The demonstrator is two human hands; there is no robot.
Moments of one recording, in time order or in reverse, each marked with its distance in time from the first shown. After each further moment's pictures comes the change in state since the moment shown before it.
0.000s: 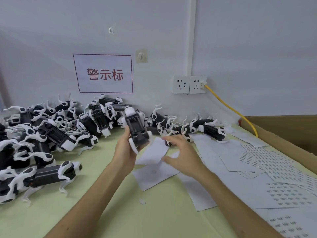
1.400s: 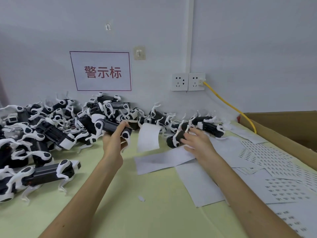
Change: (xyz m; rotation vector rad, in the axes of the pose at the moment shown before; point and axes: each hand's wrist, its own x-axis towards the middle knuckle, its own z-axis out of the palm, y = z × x) left_hand 0.011 0.010 -0.016 0.139 0.408 0.068; right_hand 0.016 0.016 -0.030 0.827 0.238 0.558
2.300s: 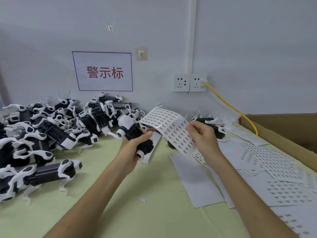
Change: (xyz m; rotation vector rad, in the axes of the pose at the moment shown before) left_hand -0.032 -0.004 0.009 0.020 -0.488 -0.045; right_hand -0.004 -0.009 -0.003 -0.273 -0.056 -0.488
